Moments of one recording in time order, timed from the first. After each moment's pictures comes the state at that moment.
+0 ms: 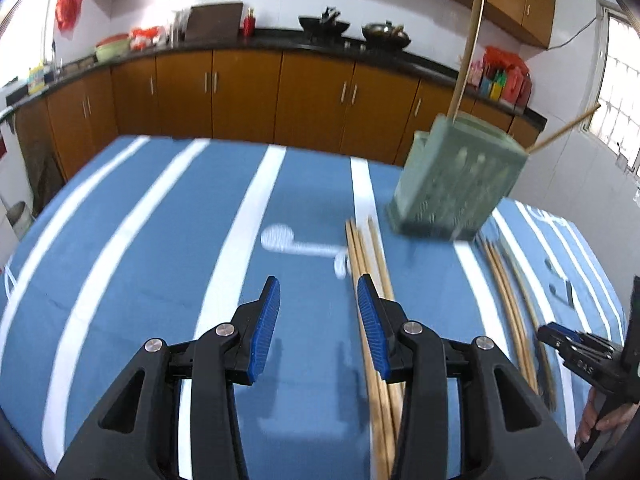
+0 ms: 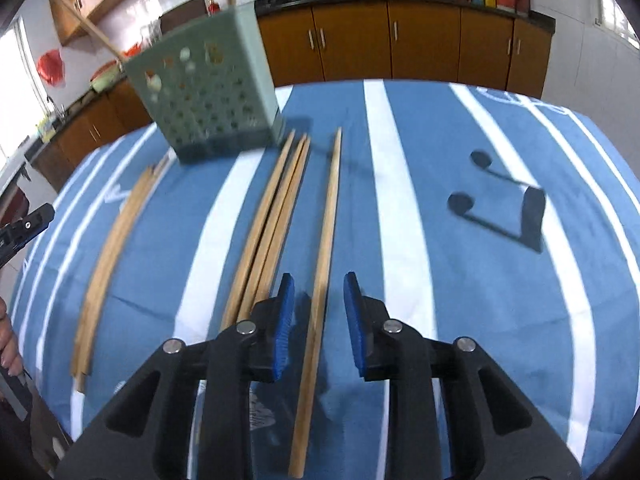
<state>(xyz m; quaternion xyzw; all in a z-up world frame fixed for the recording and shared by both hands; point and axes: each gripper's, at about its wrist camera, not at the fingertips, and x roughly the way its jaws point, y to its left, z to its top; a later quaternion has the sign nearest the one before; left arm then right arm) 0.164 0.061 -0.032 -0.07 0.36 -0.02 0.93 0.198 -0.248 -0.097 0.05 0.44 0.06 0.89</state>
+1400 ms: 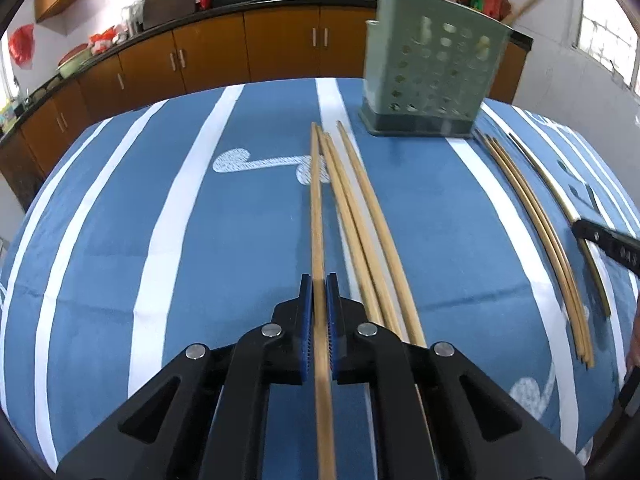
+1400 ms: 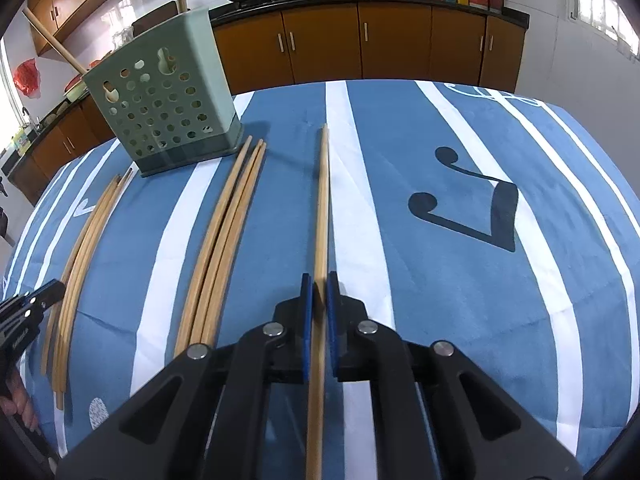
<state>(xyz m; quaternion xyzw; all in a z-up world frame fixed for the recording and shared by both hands) 0.169 0.021 -0.081 0.02 0.43 -0.04 0.90 0.207 -0.267 -0.097 0.06 0.43 0.01 0.90</state>
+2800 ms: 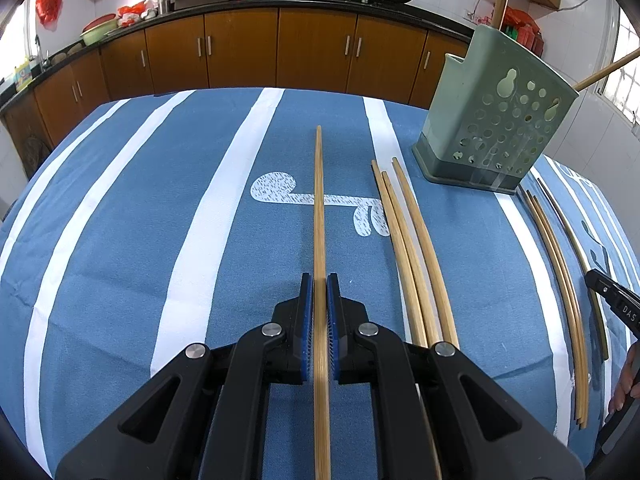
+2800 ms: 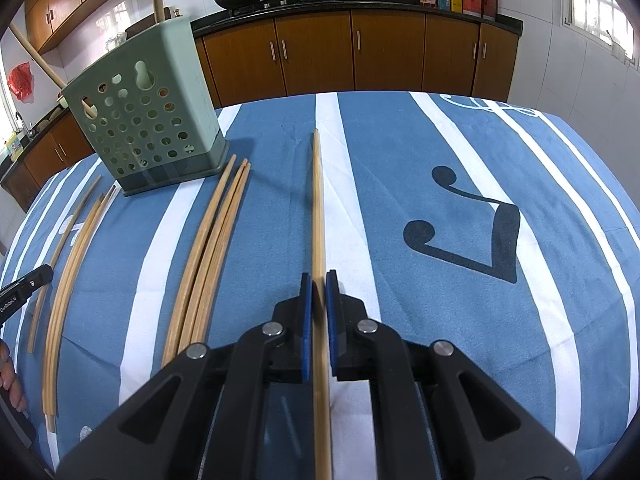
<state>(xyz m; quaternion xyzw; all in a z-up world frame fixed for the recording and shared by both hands) 0.203 0.053 -0.079 -0.04 0.42 -0.01 0.90 0.227 -0.270 -0.099 0.06 0.42 -0.01 0.91</state>
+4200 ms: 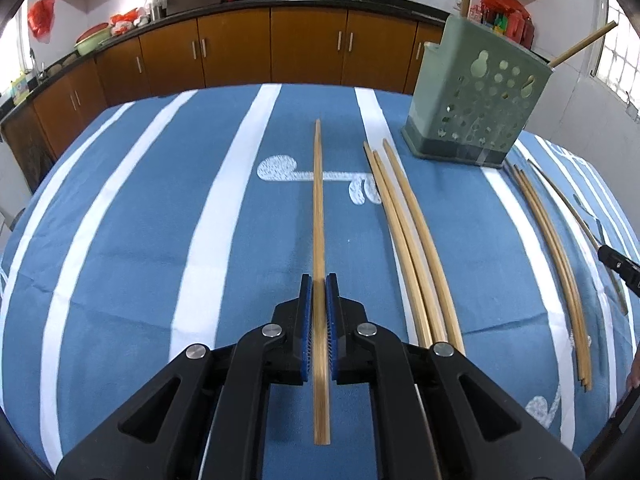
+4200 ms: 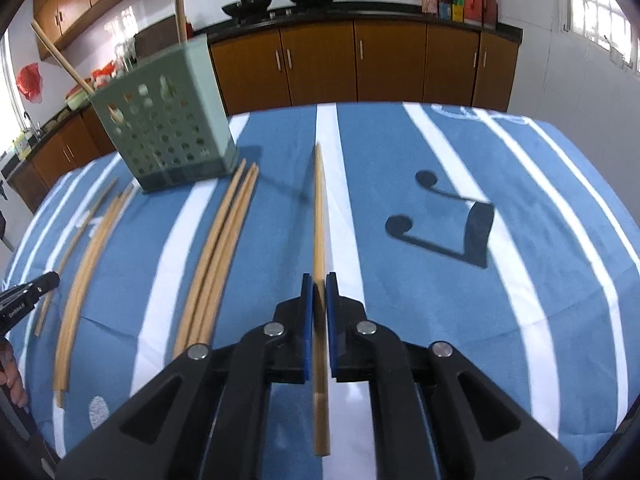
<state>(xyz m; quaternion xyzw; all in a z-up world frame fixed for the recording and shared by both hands) 0.175 0.054 -0.070 -0.01 0.43 -0.02 0.90 0.195 -0.278 -0.078 0.06 0.40 0.00 0.92</state>
